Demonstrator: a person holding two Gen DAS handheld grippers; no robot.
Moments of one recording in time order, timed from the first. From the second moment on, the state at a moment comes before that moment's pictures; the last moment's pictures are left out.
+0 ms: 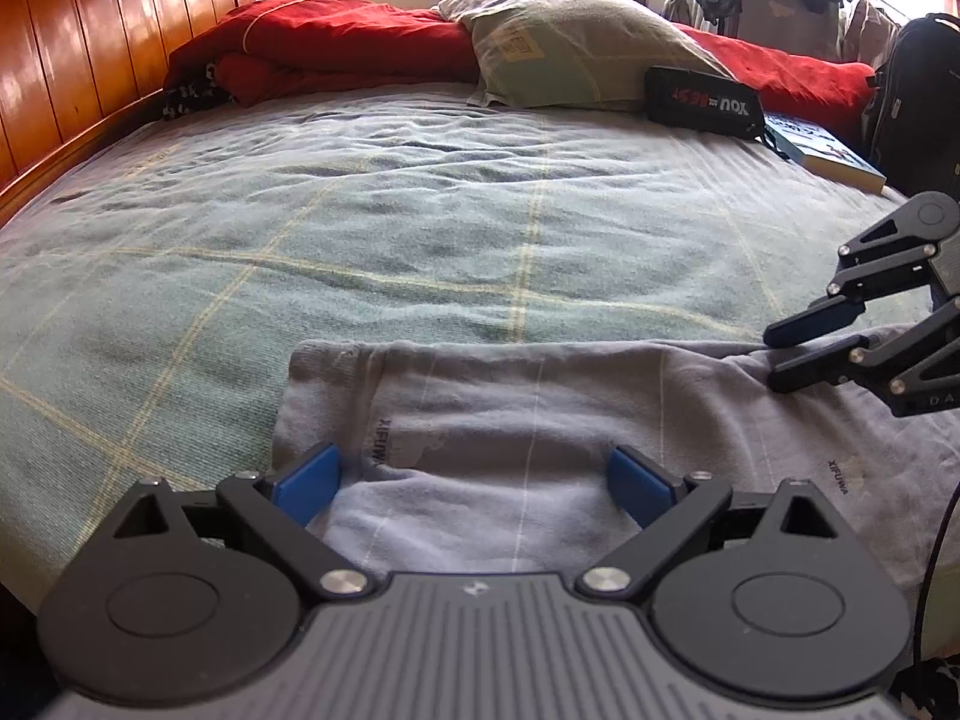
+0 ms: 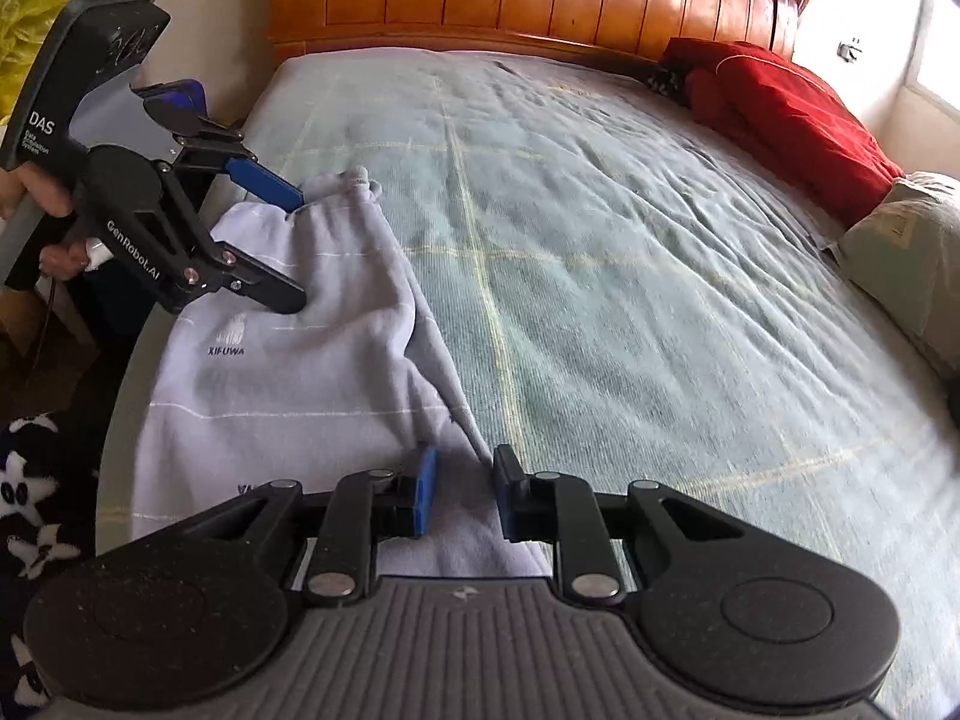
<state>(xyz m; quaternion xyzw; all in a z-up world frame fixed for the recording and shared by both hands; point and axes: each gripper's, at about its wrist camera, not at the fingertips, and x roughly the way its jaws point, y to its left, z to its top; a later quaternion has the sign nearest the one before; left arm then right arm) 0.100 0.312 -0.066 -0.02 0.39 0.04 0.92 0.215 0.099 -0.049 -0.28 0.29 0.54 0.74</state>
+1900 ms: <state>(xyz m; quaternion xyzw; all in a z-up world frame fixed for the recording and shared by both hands) 0.102 0.201 -0.063 0.02 0.39 -0.03 0.92 0.151 -0.049 -0.060 -0.20 0.39 0.43 0.79</state>
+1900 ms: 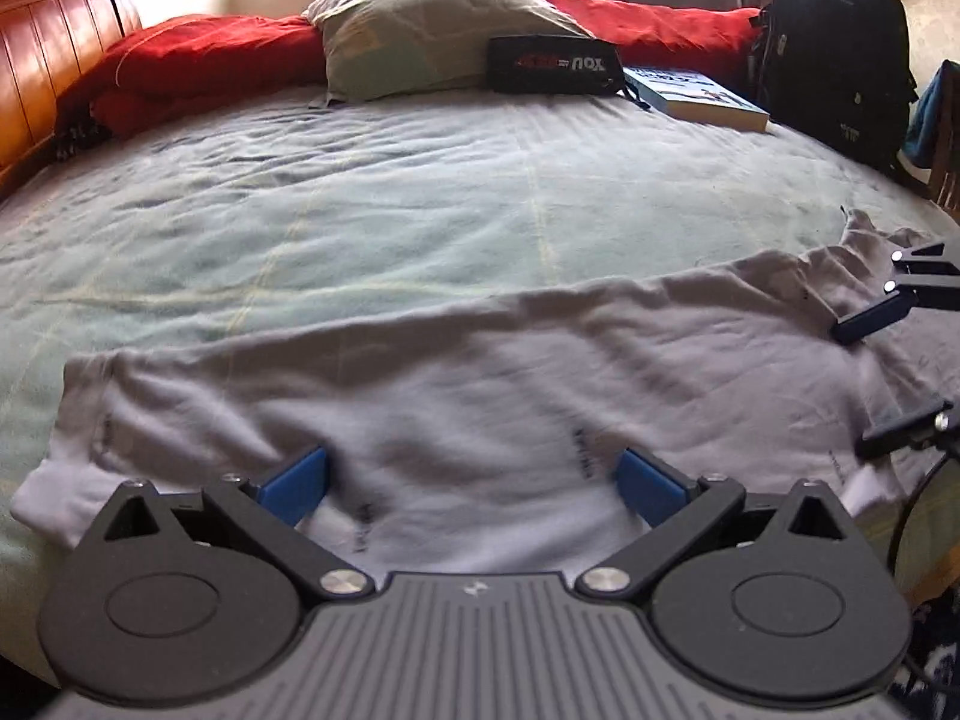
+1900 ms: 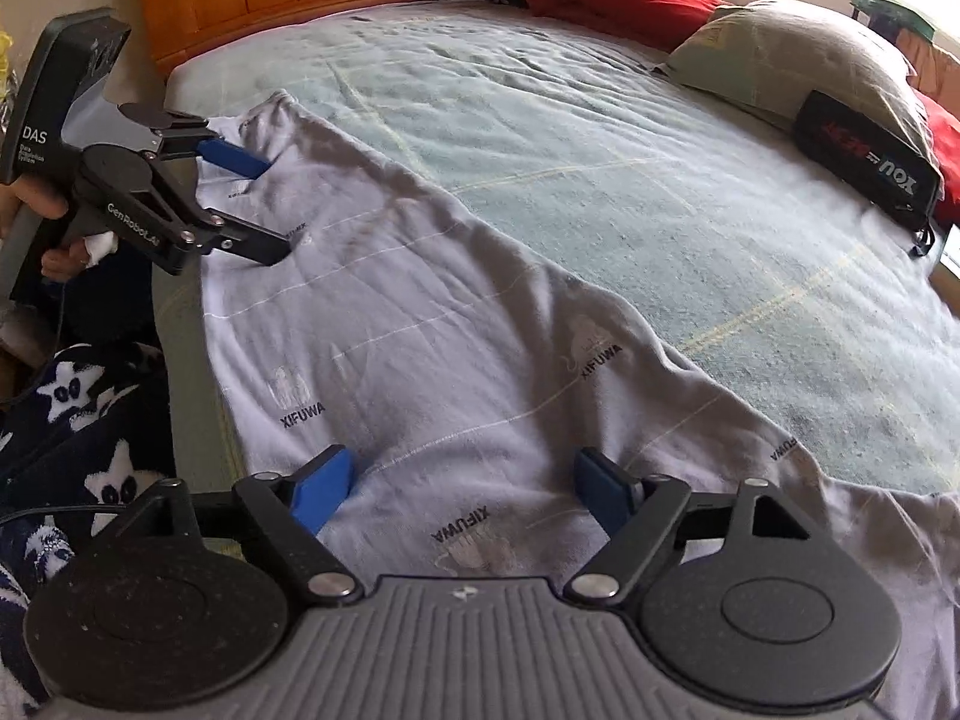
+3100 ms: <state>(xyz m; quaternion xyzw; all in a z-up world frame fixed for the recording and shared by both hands) 0.123 0.170 -0.025 0.03 0.40 -0.01 0.92 0.200 -0.163 -0.038 -0.12 0.38 0.23 0.89</state>
